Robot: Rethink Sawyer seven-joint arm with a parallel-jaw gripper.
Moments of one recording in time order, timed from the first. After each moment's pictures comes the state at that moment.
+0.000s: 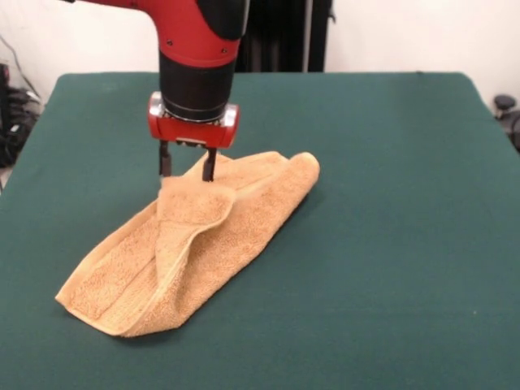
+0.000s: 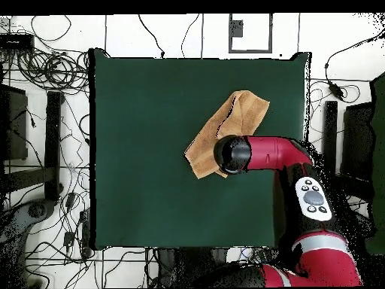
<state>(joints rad) -0.40 -0.47 0.12 1.45 -0.46 0.64 1.82</state>
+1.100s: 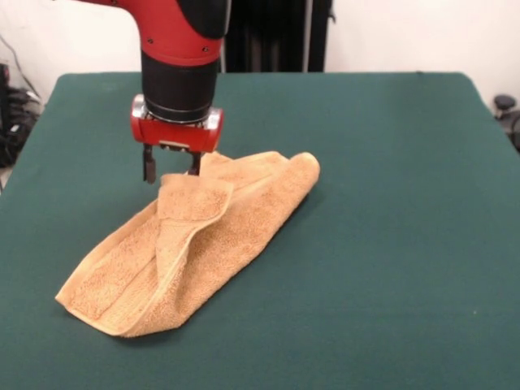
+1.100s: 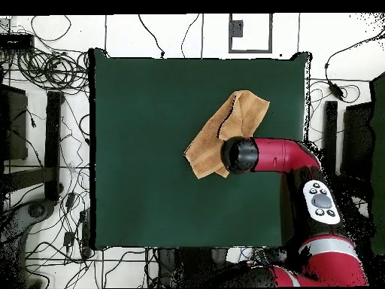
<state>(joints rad) -0.42 -0.47 0.11 1.45 -0.46 0.57 1.82</state>
